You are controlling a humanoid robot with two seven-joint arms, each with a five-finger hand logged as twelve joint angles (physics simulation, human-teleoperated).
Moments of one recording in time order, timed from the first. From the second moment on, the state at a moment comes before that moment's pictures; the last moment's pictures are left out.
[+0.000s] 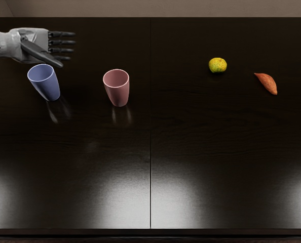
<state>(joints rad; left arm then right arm) -1.29 0.66 -0.21 -0.73 -0.13 -0.61 0.42 0.00 0.00 0.07 0.16 -0.02 0.09 -0.09</state>
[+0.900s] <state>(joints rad) -1.58 0.39 0.26 -0.81 0.26 -0.22 0.46 -0.01 0.00 0.07 0.17 -0.01 0.10 -0.09</state>
